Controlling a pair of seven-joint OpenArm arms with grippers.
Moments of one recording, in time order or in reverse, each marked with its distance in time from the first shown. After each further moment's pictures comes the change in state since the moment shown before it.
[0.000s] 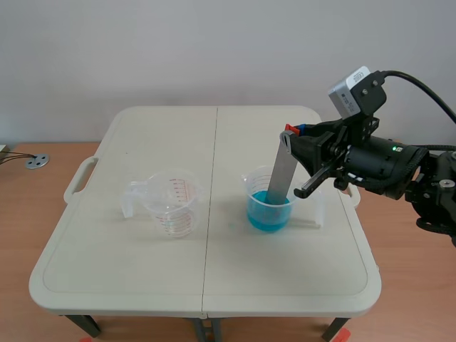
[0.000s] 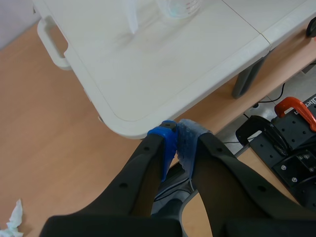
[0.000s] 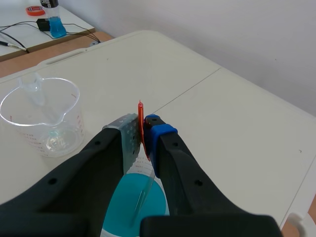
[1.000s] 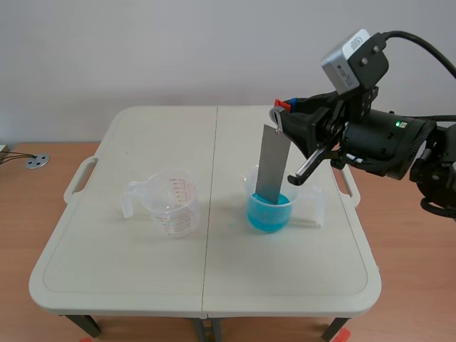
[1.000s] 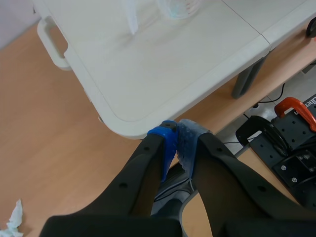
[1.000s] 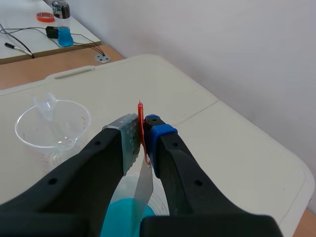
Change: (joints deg) left arm 0.0 0.0 0.0 0.0 0.0 0.0 0.0; right arm -2.5 0.0 0.0 12.3 -1.0 0.1 -2.8
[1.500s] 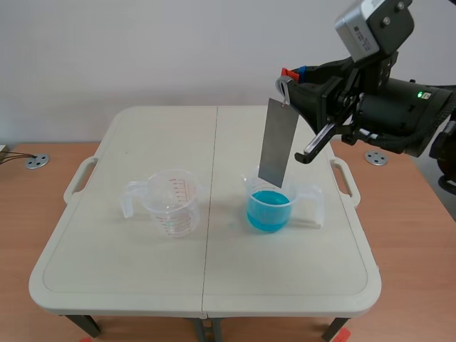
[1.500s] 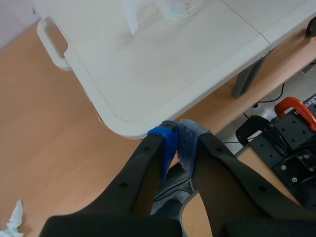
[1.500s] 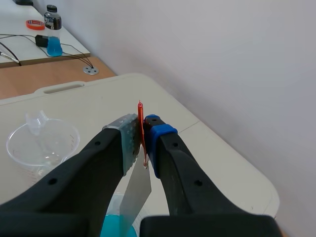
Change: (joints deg) left arm 0.0 -0.3 0.0 0.0 0.0 0.0 -0.2; right arm -0.7 0.0 3.0 7.8 0.7 0.2 -2.1
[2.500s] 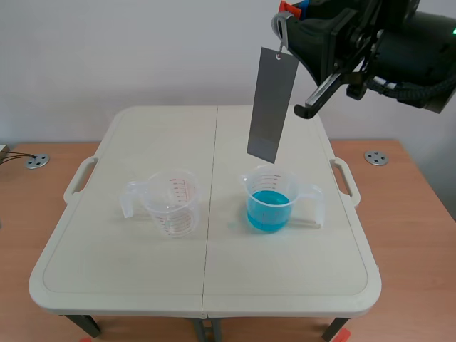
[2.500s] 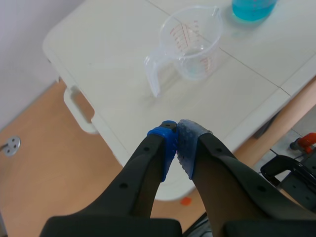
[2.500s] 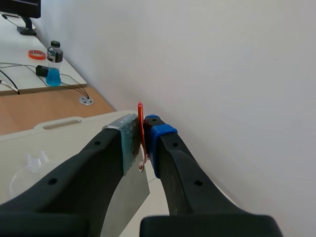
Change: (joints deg) left arm -13.0 -12.4 2.3 0.0 -7.8 -0.2 4.3; right arm 0.0 0.0 1.0 11.8 8.0 0.0 -6.9
